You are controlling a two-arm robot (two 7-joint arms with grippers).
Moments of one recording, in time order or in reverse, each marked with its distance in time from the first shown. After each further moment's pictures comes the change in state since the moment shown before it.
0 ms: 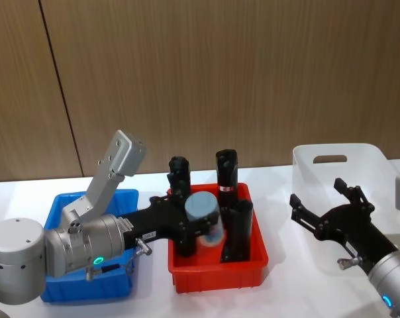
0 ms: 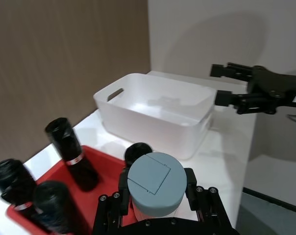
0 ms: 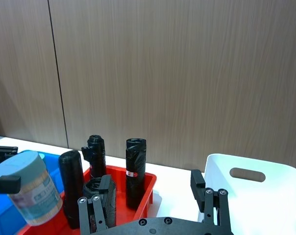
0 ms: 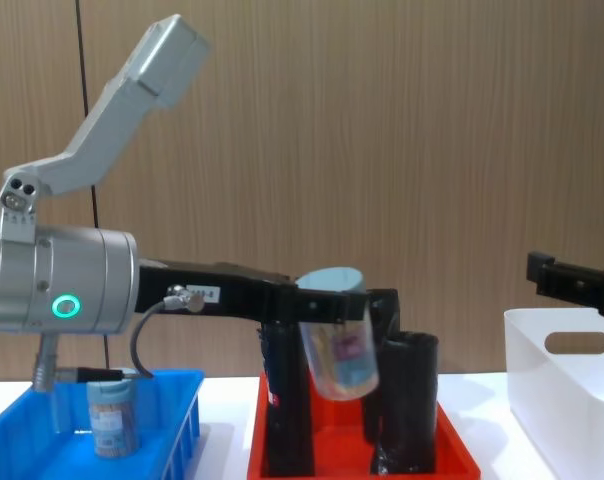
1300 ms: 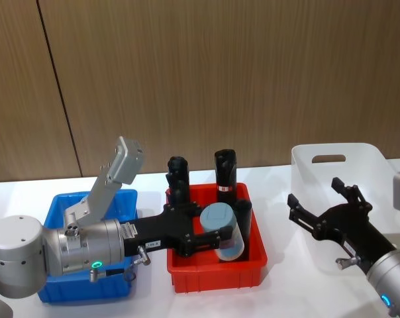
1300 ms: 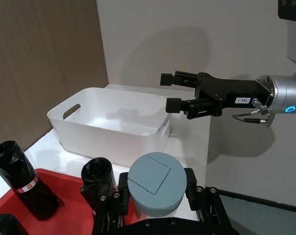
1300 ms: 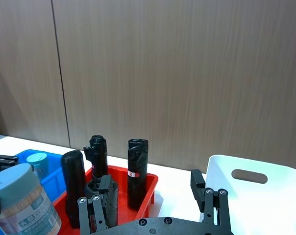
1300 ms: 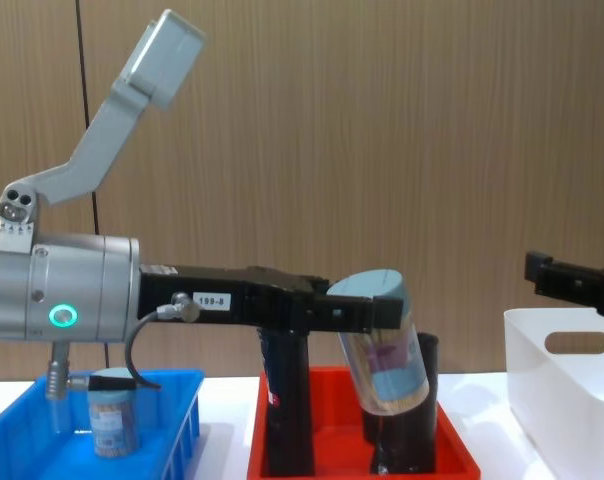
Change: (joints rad) left arm -0.052 0.000 0.025 0.103 -0.041 -0.104 -0.230; right arm 0.001 0.001 0.000 -0.002 -0.002 0.002 0.008
